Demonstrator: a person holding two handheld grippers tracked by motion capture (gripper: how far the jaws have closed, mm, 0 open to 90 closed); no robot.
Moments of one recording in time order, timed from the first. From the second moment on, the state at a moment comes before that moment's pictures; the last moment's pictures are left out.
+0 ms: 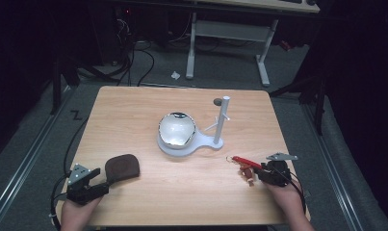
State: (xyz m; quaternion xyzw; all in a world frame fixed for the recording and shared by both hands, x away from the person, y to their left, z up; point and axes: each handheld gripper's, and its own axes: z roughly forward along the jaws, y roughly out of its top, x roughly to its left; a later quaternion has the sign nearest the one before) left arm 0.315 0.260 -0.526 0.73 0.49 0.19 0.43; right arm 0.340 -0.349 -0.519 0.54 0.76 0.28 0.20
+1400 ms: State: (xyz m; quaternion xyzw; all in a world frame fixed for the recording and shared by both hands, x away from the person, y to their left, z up) left arm 0.318 0.257 -0.527 0.74 0.48 0.17 0.43; right arm 0.407 -0.296 -0.442 0.51 0.76 0.29 0.28
